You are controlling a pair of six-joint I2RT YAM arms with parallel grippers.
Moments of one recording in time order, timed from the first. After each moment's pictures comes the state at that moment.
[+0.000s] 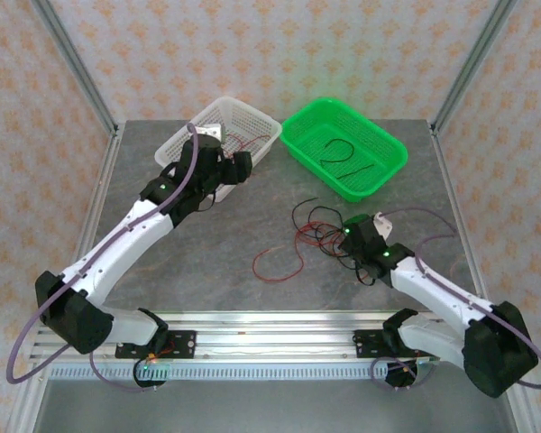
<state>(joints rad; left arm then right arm) -0.49 1.34 1.29 -0.48 -0.22 -0.45 0.51 1.03 0.53 -0.45 0.29 1.02</state>
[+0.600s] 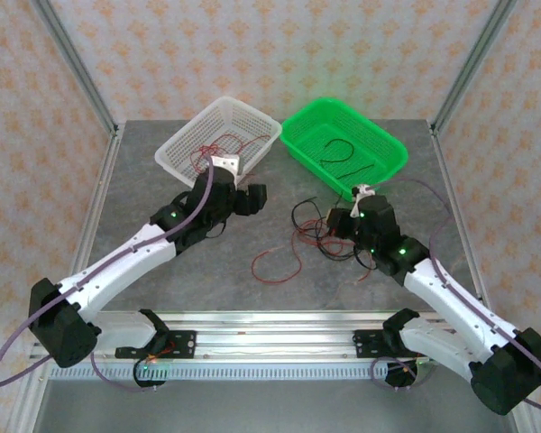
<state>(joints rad) -0.65 1.24 1.05 -0.34 -0.20 -0.45 0.51 0.92 0.70 -0.31 -0.06 0.63</state>
